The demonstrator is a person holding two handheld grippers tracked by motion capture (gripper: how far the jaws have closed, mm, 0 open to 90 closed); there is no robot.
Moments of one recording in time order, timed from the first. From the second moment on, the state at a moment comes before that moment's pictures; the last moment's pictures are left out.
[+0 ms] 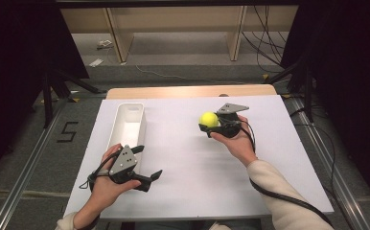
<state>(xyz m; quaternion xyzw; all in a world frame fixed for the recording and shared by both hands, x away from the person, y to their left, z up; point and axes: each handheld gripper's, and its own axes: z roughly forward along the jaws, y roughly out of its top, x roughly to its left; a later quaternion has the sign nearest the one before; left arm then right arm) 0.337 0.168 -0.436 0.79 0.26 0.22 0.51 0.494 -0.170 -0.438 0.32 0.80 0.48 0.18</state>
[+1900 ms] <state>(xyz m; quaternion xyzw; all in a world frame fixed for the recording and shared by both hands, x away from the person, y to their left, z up) 0.337 0.168 -0.436 0.79 0.26 0.21 0.51 0.479 -0.131 -0.414 0.28 0.79 0.51 0.18</state>
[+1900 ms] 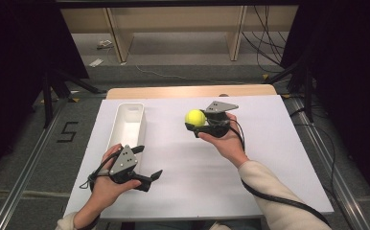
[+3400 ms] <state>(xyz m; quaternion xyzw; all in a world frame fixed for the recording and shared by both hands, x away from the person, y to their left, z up) 0.336 0.167 -0.436 0.79 0.26 0.21 0.51 0.478 -0.104 -0.407 0.26 0.79 0.53 0.17</state>
